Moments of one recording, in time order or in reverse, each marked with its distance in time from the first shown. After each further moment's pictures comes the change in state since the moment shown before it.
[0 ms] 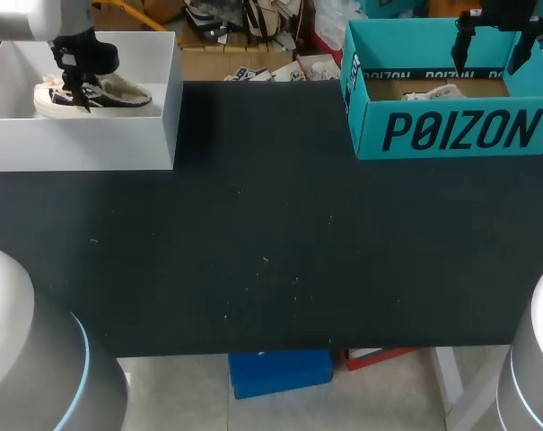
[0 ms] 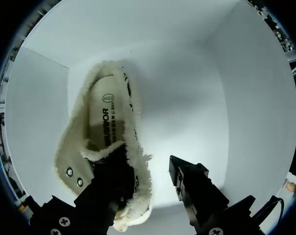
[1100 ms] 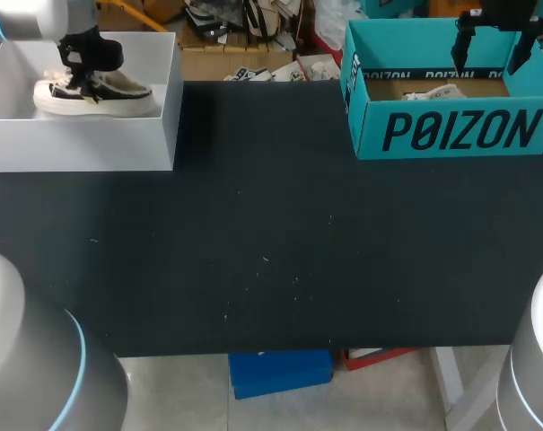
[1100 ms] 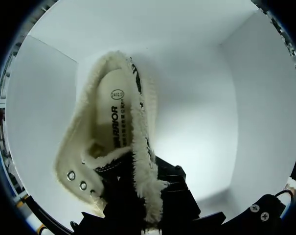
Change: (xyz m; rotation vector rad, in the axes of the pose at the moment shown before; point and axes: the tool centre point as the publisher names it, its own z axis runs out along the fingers) left arm -0.020 0.000 -0.001 -0.002 -0.026 -0.031; right arm 0.000 0.000 0.000 0.000 0.000 0.000
